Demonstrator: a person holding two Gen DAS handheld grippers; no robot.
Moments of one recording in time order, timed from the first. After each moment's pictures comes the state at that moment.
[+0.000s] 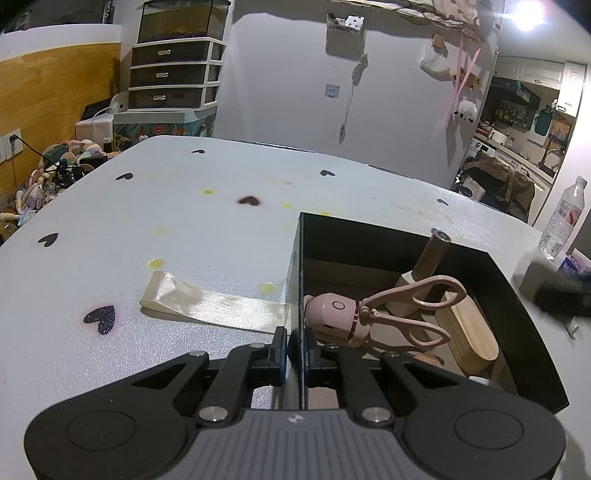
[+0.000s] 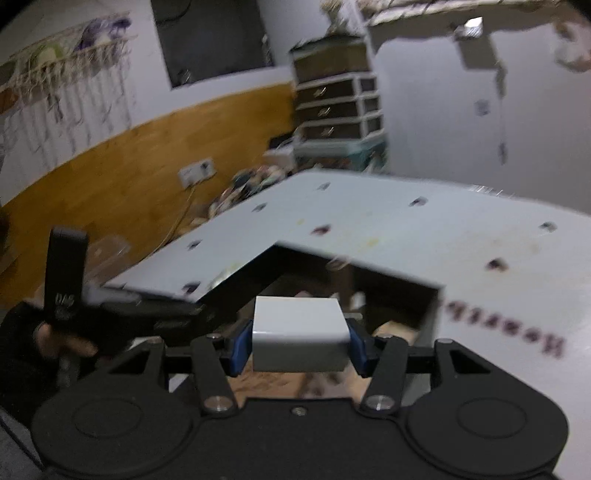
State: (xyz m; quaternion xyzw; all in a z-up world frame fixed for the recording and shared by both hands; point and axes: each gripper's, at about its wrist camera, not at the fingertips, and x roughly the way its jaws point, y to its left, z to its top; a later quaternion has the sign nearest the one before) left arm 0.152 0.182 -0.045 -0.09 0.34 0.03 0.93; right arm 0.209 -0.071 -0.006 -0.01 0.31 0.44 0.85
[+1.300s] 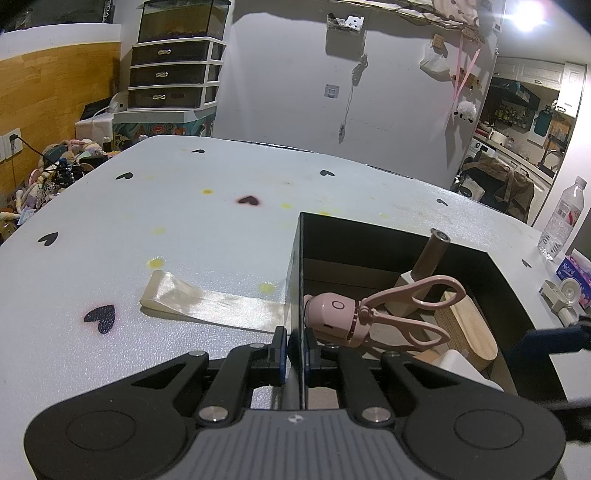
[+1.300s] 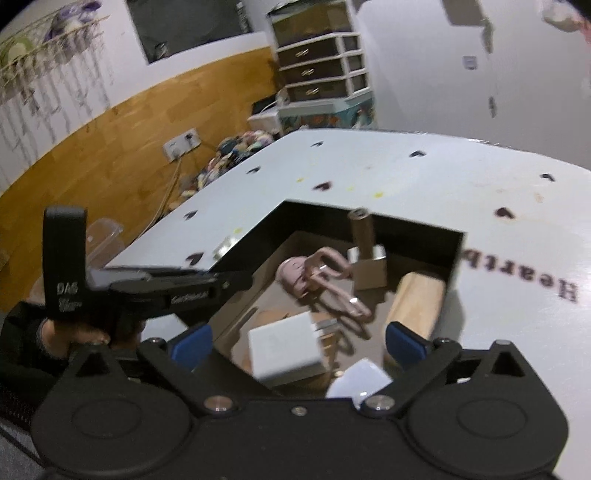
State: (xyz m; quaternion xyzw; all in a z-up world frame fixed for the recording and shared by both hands) left arm 0.152 0.183 -0.045 -0.09 0.34 0.03 0.93; right arm 0.194 -0.061 -0.006 0.00 0.37 0.40 0.84
